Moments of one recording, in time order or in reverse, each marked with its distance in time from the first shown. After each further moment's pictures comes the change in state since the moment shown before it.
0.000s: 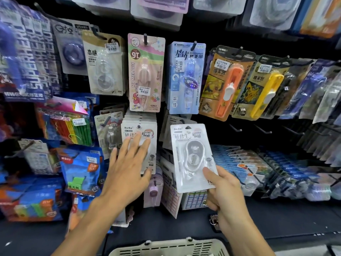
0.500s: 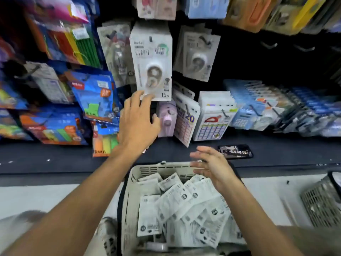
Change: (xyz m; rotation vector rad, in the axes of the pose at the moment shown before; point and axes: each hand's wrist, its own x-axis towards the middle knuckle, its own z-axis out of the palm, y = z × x) left_hand -0.068 -0.006 0.044 -0.208 0.061 -0.106; right_hand -0.021 0.154 -0.017 -0.069 -0.020 0.454
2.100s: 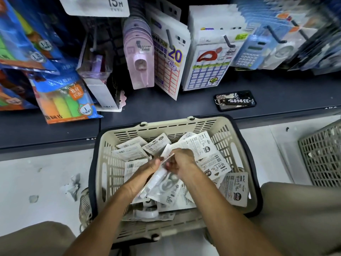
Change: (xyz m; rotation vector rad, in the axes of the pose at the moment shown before) left_hand -0.182 -0.071 0.187 -1.008 -1.004 -0.714; right_hand 0.077 0.153 0.023 0.026 0.205 0.543
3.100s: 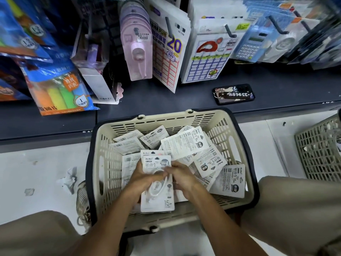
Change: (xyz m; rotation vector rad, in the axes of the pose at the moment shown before) left_hand 0.008 -0.043 0.015 -0.130 0.293 -0.181; right_hand 0.010 0.073 -0.038 -0.220 -0.212 -0.099
